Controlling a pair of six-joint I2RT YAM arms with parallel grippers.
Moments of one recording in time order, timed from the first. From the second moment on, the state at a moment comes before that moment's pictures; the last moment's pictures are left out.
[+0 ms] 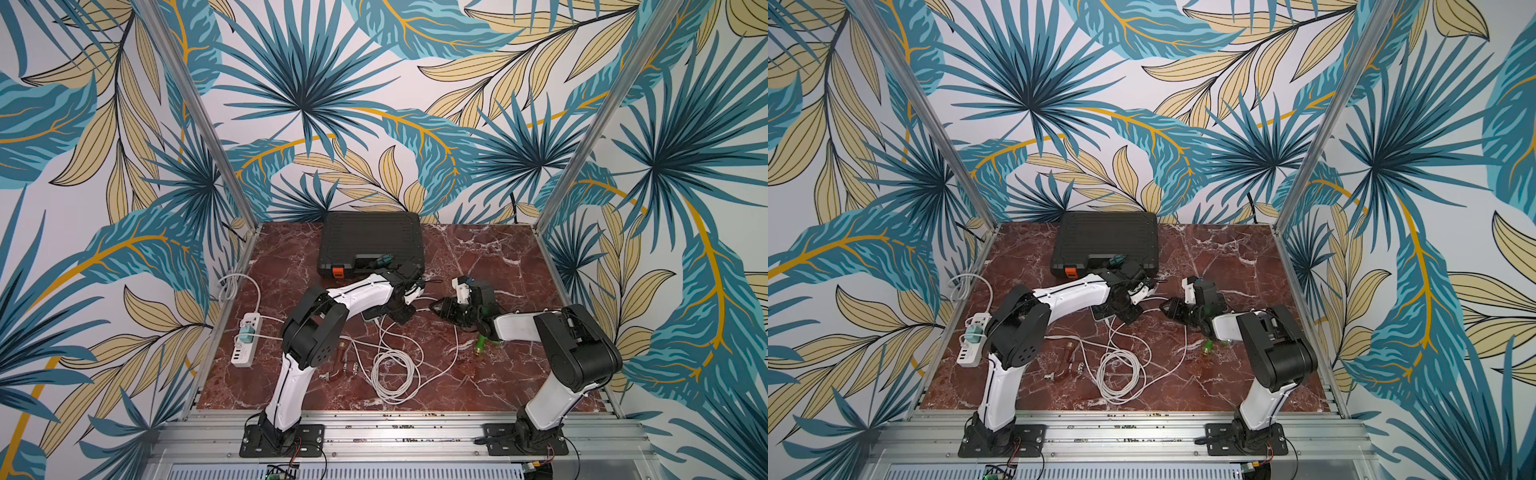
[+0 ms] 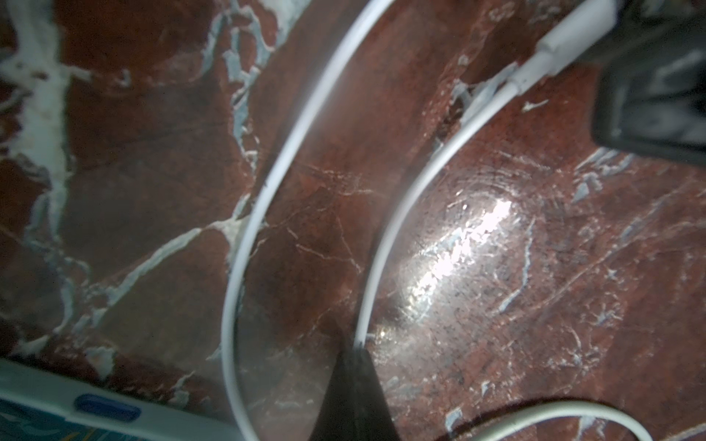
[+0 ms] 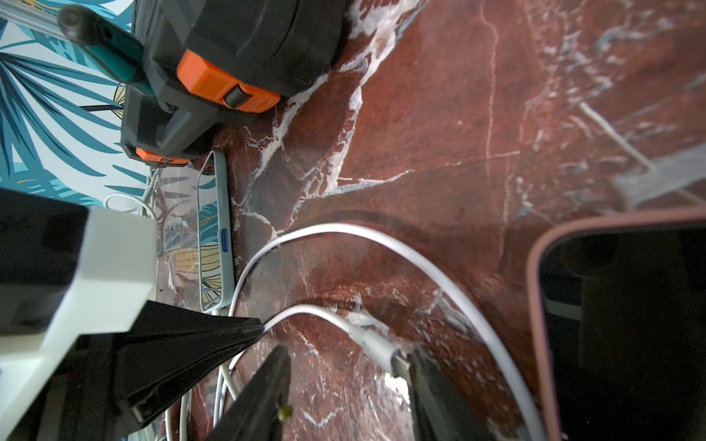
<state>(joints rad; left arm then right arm) -0.71 2.12 1.56 -0.75 0.08 0.04 0.41 1.74 0.66 0.37 -0.47 0.67</state>
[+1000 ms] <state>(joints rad) -0.71 2.11 1.55 -0.73 0.09 0.04 0.41 1.89 0.69 0.60 -0.51 0.76</state>
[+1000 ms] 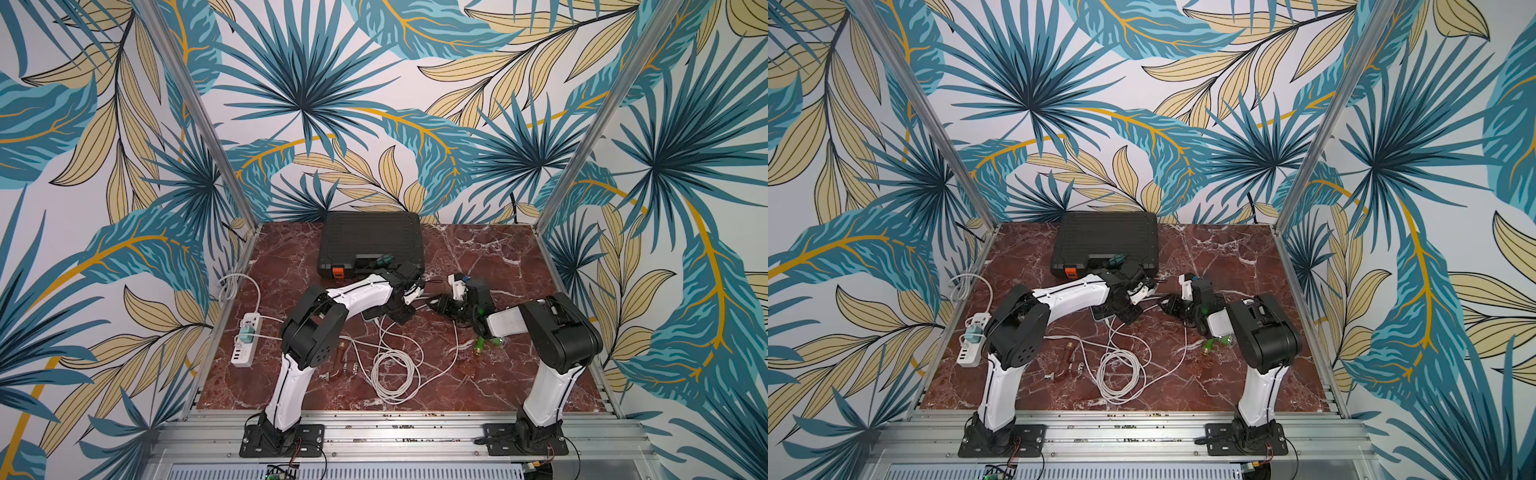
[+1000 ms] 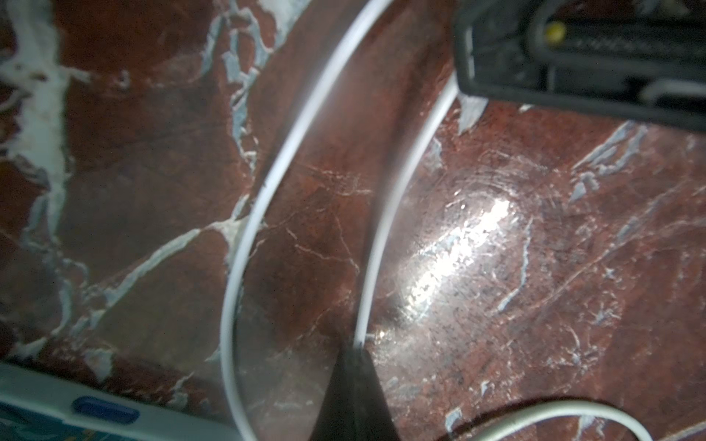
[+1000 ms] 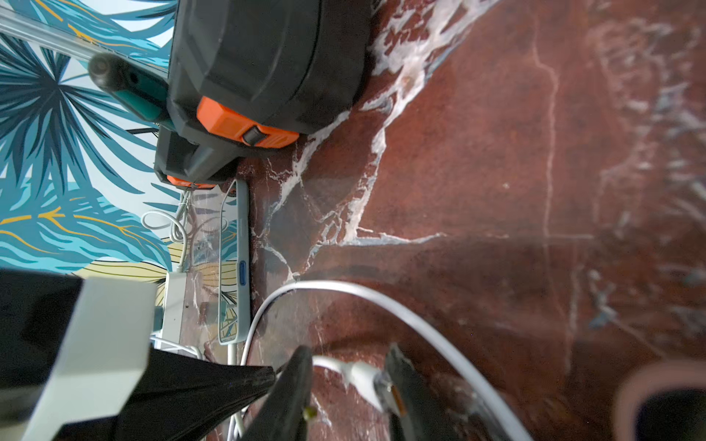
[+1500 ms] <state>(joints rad) -0.71 2.09 1.50 -0.68 0.10 0.04 0.41 1.91 0.69 0.68 -0.52 0.77</state>
